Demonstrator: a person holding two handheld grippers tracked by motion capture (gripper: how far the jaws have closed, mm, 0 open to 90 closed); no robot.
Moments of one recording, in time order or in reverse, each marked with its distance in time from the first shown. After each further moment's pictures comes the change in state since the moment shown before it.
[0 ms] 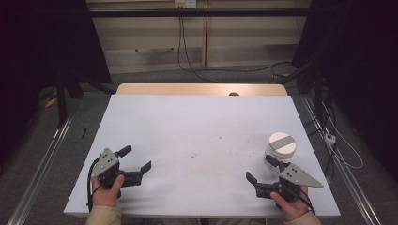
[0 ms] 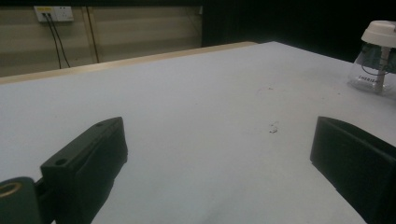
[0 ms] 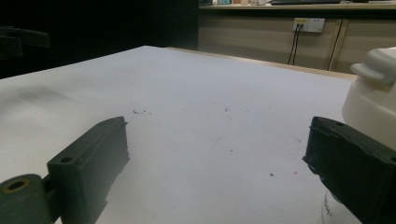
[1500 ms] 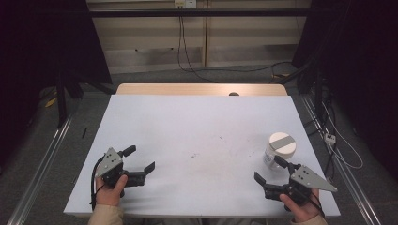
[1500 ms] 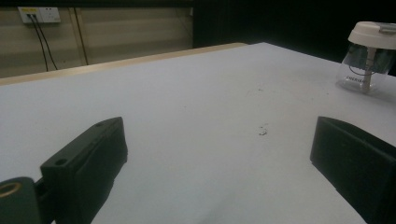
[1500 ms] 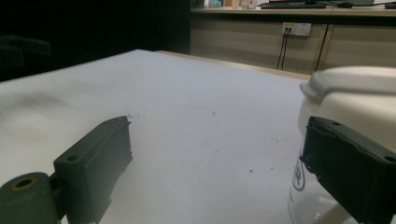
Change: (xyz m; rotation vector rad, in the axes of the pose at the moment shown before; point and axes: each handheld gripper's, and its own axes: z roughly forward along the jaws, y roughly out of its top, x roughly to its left) left arm -0.003 0.000 0.007 -0.002 -0.032 -0.001; right arm -0.003 0.016 -0.023 -0.009 -0.030 0.011
